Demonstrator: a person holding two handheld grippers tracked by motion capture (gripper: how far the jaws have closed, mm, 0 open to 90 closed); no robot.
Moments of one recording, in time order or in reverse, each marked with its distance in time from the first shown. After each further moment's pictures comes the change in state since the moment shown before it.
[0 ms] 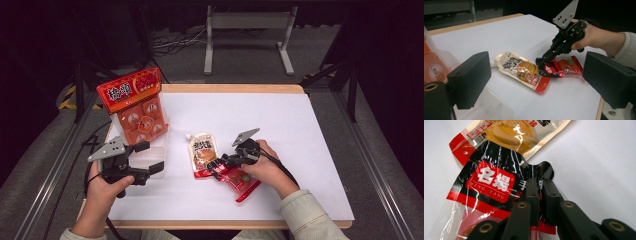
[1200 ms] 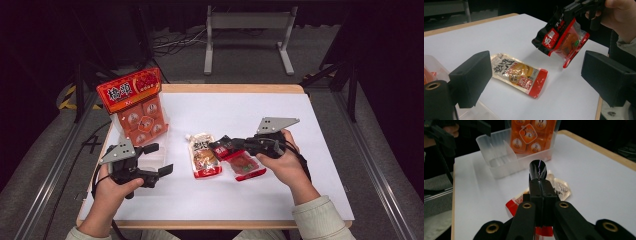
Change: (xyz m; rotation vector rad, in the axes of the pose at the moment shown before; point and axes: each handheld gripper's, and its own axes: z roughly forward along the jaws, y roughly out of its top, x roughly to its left) left arm -0.013 -0.004 0.019 -0.009 -0.022 0.032; right arm 0.021 0.020 -0.106 -0.461 0.069 -0.051
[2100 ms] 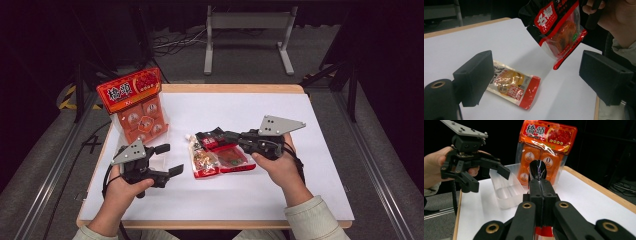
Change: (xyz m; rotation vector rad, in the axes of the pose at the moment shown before) left arm -0.007 0.000 0.023 -0.032 -0.057 0.003; right arm 0.023 0.022 -0.003 -0.220 0.015 -0.089
